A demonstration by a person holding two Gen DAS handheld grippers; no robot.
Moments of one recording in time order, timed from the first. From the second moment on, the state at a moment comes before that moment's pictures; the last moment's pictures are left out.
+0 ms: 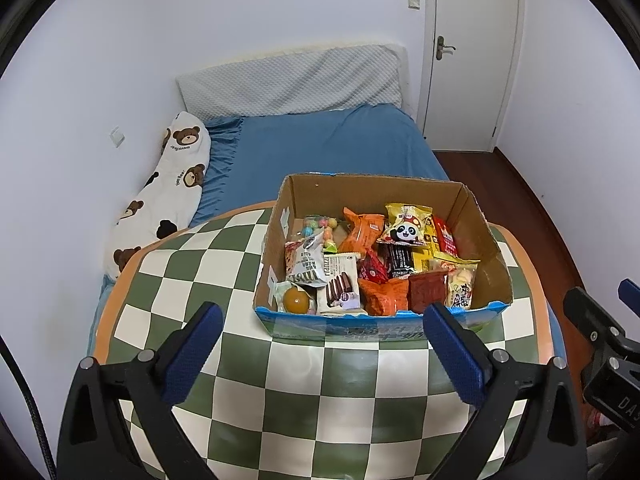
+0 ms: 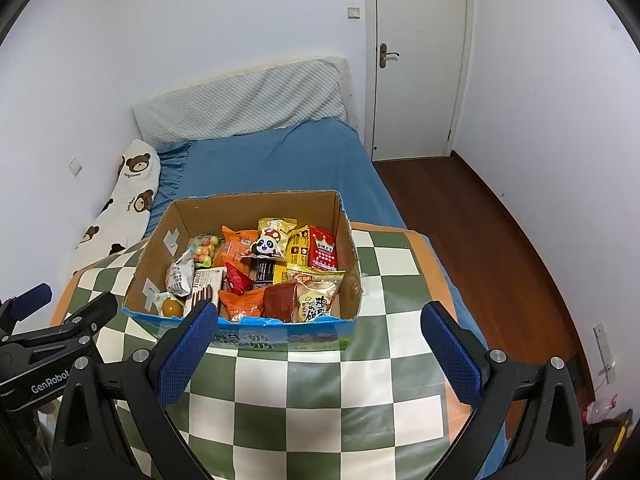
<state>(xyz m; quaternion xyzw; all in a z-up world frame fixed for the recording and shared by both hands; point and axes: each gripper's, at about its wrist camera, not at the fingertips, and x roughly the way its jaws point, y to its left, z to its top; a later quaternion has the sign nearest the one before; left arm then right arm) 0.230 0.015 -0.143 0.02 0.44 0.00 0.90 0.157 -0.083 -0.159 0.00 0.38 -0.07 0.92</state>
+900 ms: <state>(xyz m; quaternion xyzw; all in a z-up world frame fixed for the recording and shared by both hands) 0.217 0.007 -0.130 0.03 0.43 -0.01 0.90 0.145 -0.091 -0.148 0.00 0.38 -0.07 0.92</state>
